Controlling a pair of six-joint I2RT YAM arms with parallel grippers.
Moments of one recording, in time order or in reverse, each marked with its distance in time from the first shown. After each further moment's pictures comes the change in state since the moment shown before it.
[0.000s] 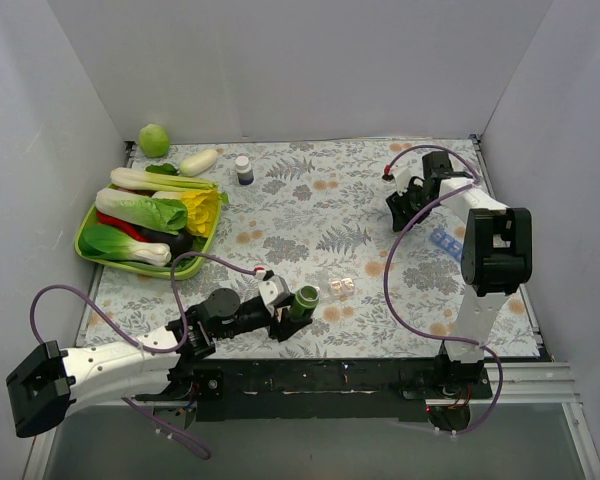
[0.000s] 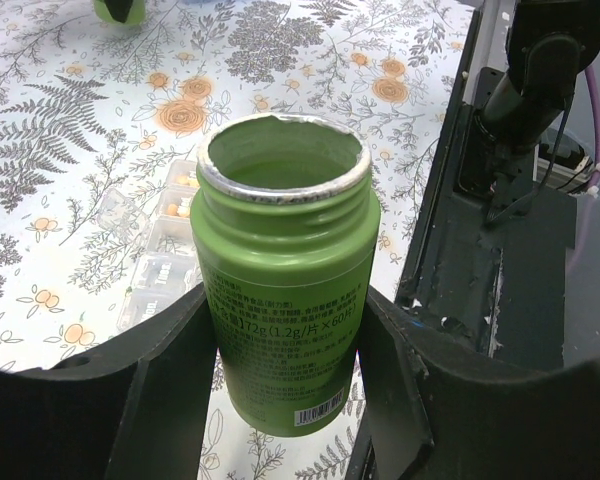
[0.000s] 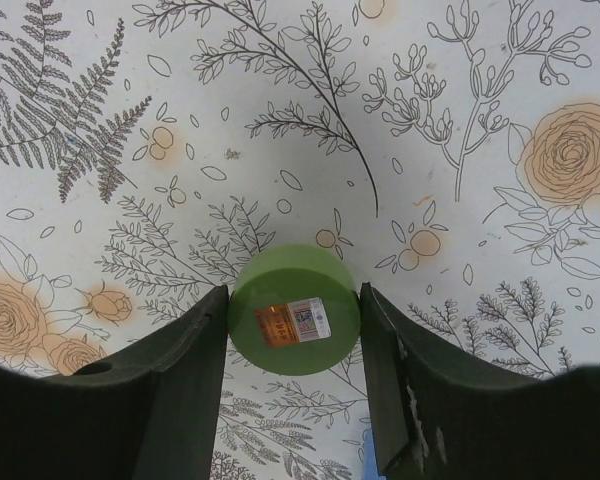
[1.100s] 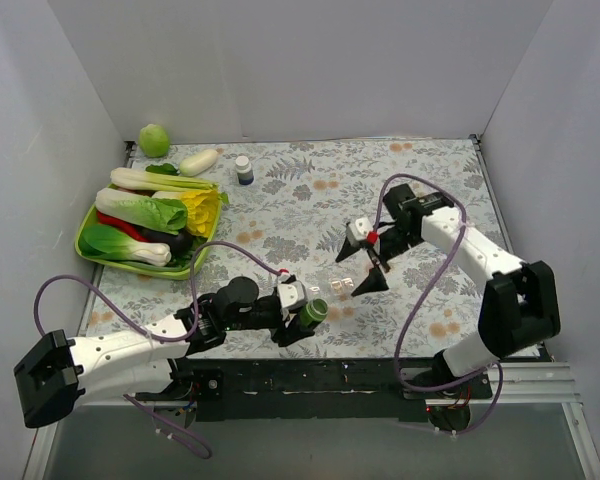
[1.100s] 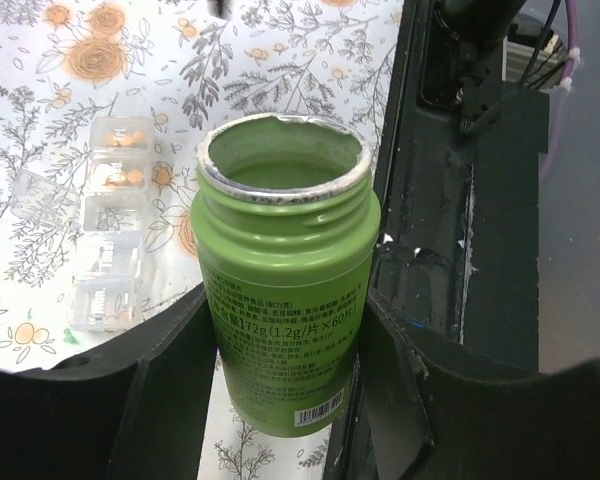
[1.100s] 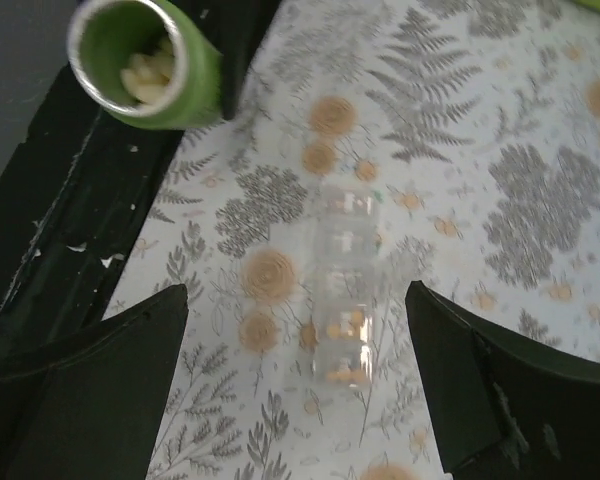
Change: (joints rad) left arm 0.004 0.105 0.134 -0.224 0.154 0.093; right arm 0.274 -0.367 -0.185 -0.536 -0.752 -0.819
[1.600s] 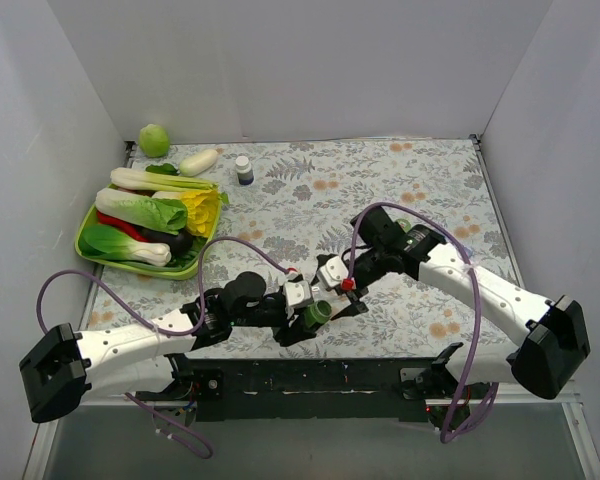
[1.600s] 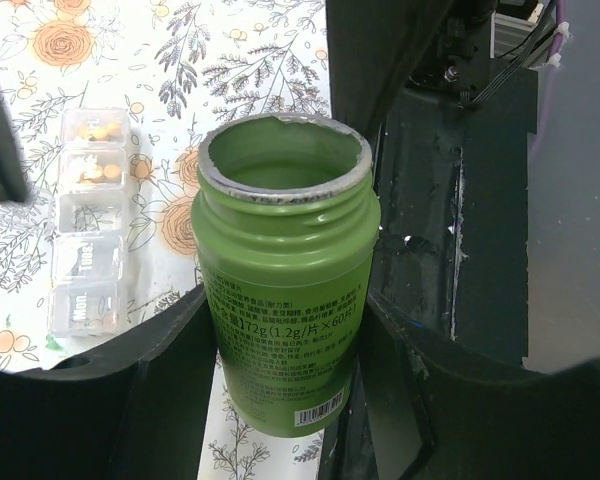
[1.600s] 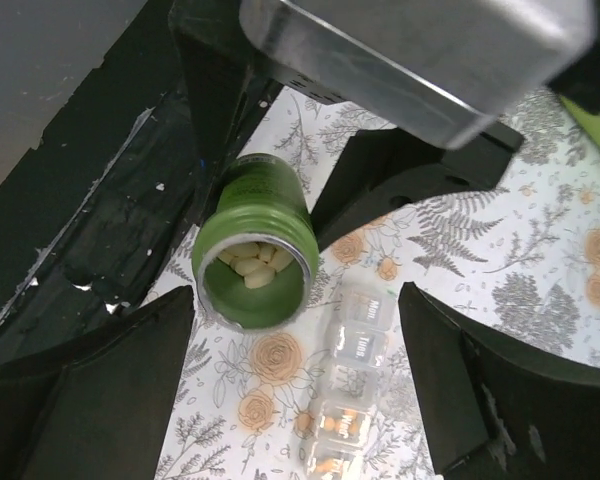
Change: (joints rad) left arm 0.012 0.065 0.056 -0.067 0.066 0.031; right arm 0.423 -0.291 -0.139 0.322 0.177 0.269
